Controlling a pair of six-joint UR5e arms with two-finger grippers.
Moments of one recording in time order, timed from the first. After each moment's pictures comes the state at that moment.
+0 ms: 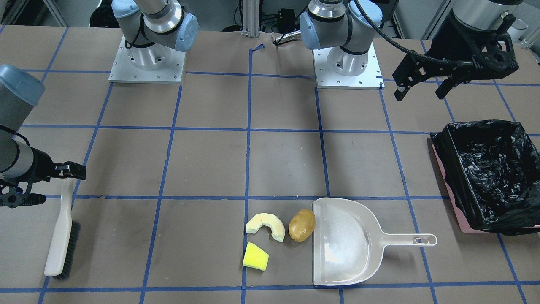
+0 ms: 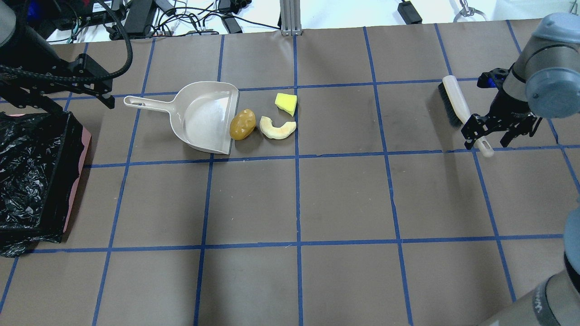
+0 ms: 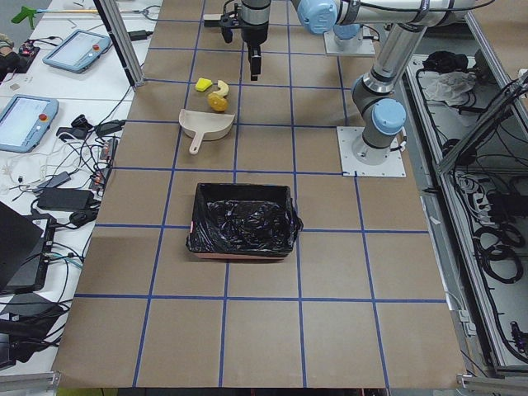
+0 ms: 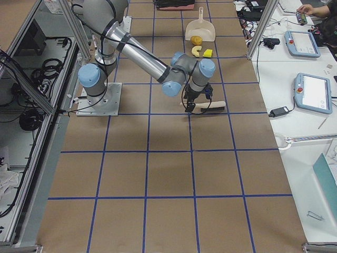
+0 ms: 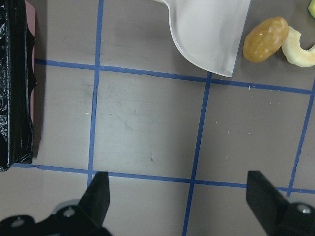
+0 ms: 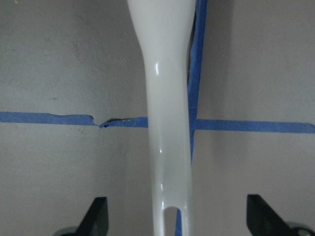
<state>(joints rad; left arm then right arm) -1.34 -1.47 -1.58 -1.62 1.53 0.10 1.17 -1.19 1.76 -1.91 -1.64 -0.44</state>
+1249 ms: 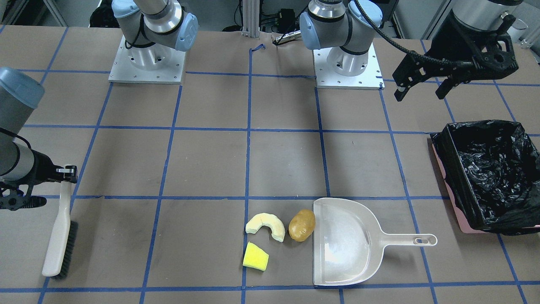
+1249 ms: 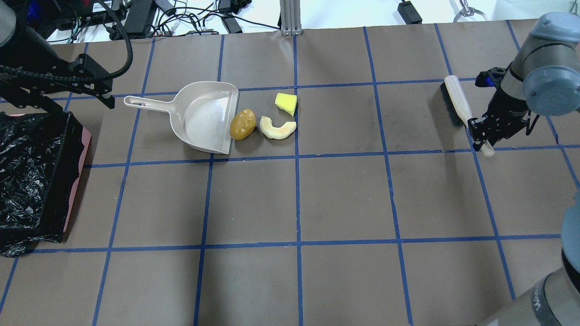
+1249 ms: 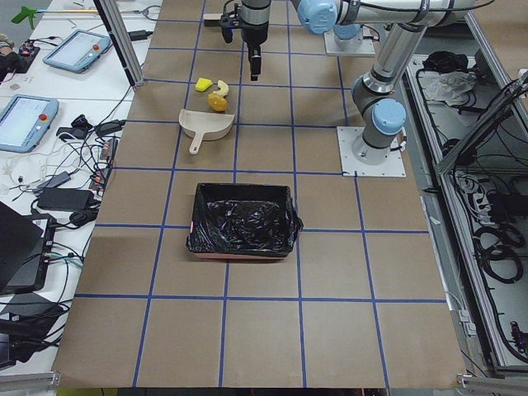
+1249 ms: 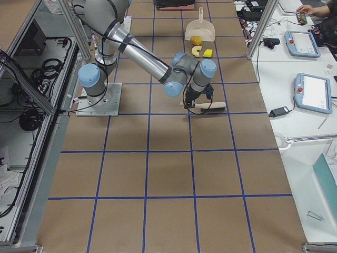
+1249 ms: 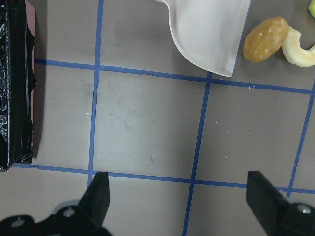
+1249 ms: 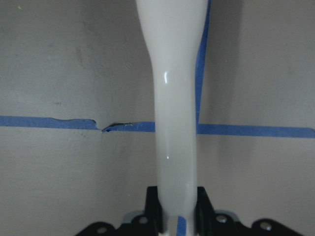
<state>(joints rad) -1.34 -1.47 -1.58 -1.62 1.53 0.10 1.18 -1.19 1.74 -1.90 -1.65 -0.43</state>
